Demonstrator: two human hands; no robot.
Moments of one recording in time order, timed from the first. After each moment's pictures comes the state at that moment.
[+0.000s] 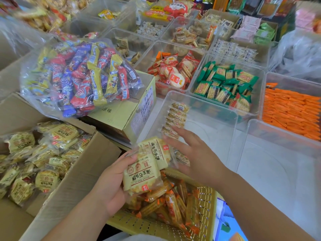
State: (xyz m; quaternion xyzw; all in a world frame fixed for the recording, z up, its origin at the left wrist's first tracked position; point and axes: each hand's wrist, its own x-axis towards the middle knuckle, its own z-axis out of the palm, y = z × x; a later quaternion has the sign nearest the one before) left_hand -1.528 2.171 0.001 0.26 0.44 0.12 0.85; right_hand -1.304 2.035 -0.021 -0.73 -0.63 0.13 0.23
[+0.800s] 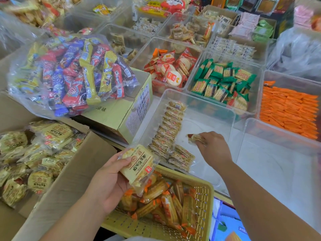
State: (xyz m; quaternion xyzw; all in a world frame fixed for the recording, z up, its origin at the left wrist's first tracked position) left_hand -1.521 2.174 -0.016 0.29 0.47 0.15 0.82; right_hand -1.235 2.020 -0.091 -0.91 -0.35 0.13 0.19
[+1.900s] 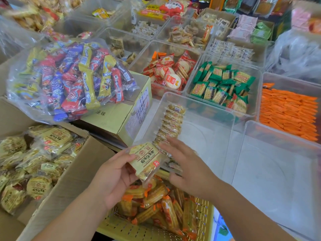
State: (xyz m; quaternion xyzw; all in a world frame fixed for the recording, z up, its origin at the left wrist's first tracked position) left_hand -1.503 2.186 -0.013 0.31 0.43 0.14 0.84; right_hand -1.318 2.029 -0.034 -0.73 -0.57 0.26 0.28
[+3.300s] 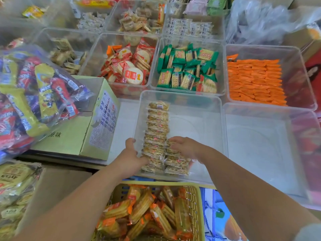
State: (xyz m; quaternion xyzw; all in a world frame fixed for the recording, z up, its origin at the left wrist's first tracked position) left_hand -1.382 2.209 -0.089 0.77 0.39 -0.22 0.46; right_hand -1.216 2.030 -0.115 -0.80 -0.18 0.51 0.24
